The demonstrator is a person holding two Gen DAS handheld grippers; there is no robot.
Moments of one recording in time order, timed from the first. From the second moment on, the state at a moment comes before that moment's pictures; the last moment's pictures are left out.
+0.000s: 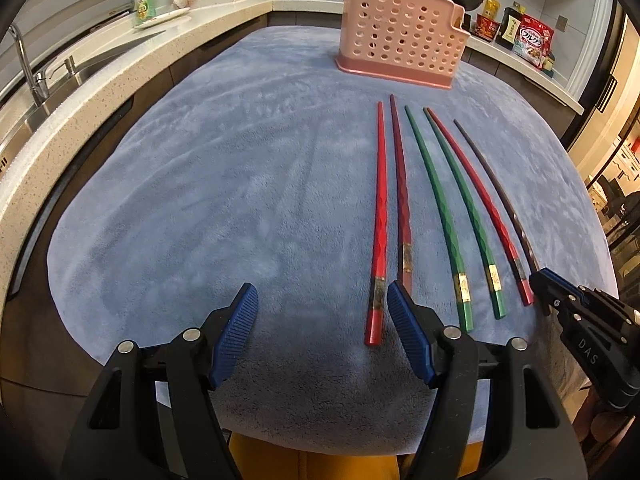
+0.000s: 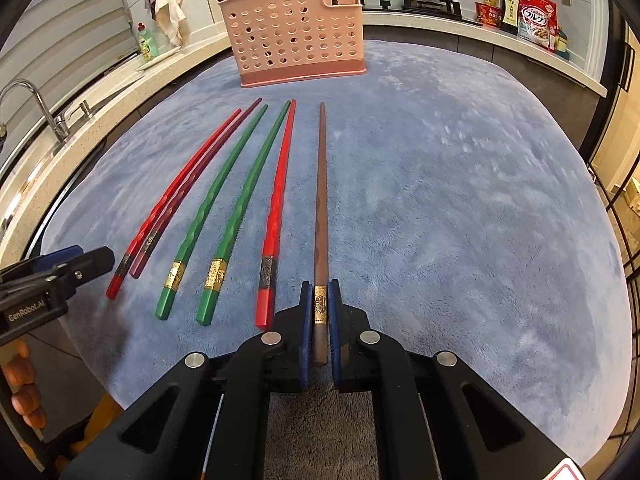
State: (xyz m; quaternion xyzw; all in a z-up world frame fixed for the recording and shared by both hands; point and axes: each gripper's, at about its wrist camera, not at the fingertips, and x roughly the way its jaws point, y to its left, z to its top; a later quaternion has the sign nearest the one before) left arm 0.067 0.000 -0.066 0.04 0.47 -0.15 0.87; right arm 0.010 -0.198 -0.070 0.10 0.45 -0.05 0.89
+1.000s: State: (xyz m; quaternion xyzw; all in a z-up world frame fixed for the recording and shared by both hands) left arm 0.077 0.005 -0.072 0.04 0.48 -0.14 0.86; right arm 0.007 -0.198 -0.068 0.09 0.44 -0.05 0.89
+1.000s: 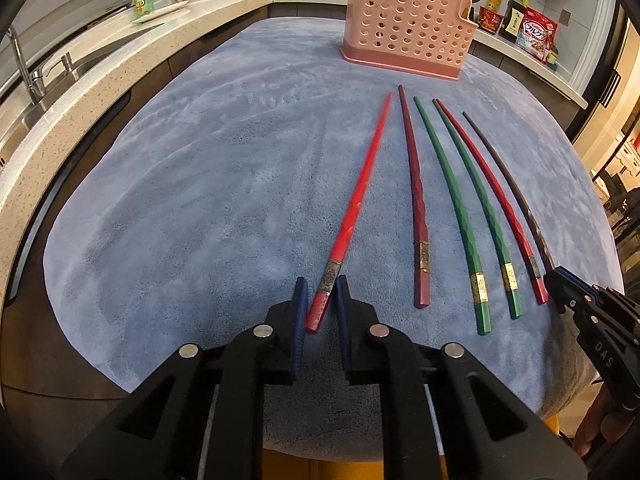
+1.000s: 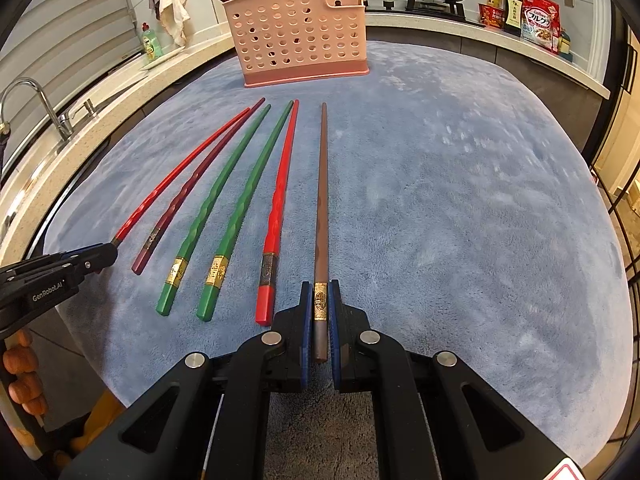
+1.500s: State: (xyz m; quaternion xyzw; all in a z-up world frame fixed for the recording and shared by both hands) left arm 0.081 0.011 -0.028 0.01 0.46 -0.15 0.87; right arm 0.006 -0.215 -0.007 0.10 0.38 -0.05 0.92
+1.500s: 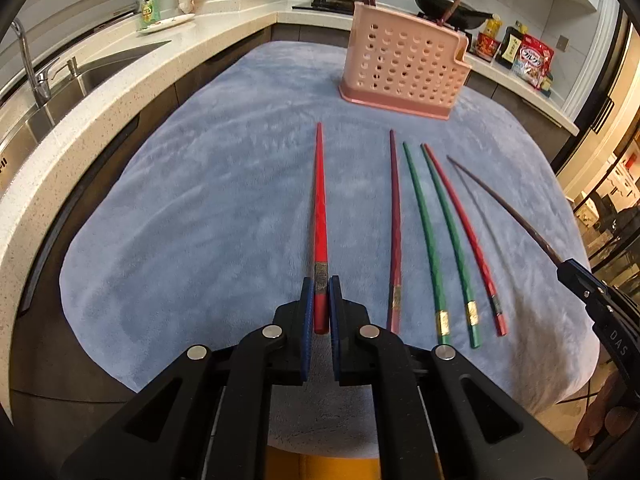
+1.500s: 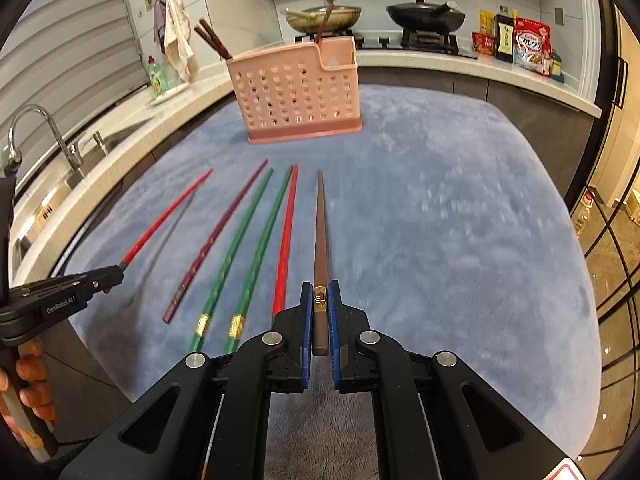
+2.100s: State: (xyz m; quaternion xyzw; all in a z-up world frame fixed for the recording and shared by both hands) left arm 0.107 0.012 0.053 -0.03 0.39 -0.16 0.91; right arm 0.026 -0.249 0.073 0.13 0.29 -0.05 0.95
